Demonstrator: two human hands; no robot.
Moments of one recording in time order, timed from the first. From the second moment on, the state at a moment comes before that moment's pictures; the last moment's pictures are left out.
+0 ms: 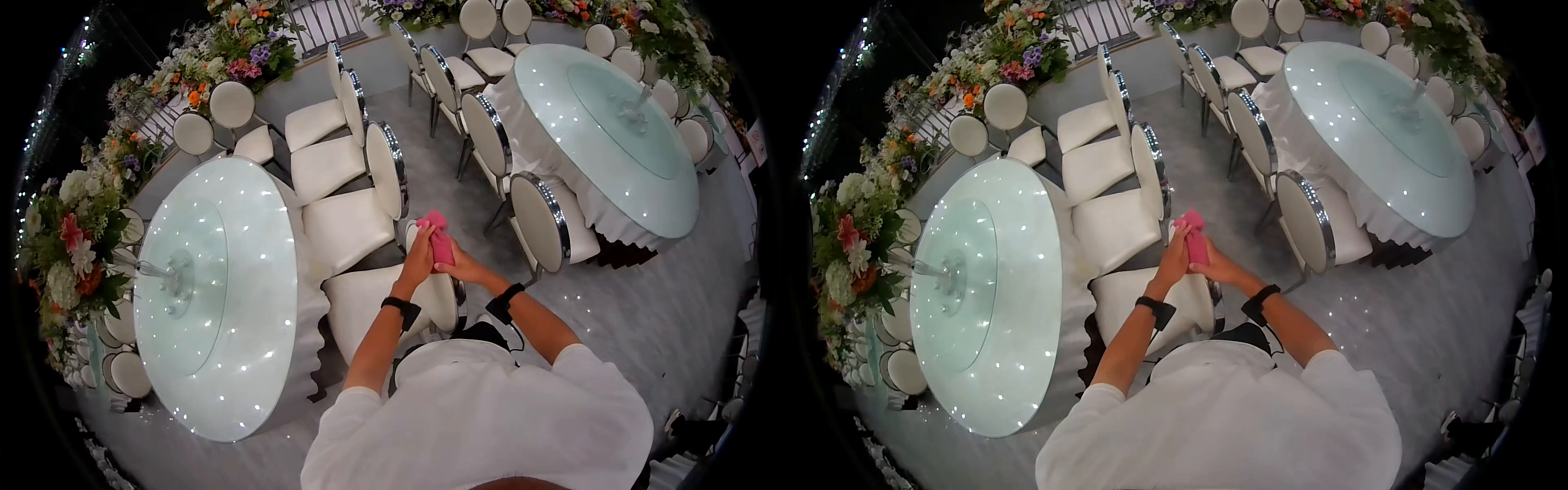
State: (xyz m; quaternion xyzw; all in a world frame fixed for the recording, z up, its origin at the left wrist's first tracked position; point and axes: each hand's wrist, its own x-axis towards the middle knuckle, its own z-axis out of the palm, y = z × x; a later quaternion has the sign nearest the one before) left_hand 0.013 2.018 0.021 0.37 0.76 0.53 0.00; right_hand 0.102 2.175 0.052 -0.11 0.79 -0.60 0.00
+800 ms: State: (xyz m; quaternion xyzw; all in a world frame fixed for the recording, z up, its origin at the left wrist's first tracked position) left_hand 0.004 2.062 -0.086 0.46 0.87 0.11 -0.17; right_hand 0.091 2.178 0.046 -0.02 0.86 -0.48 0.14
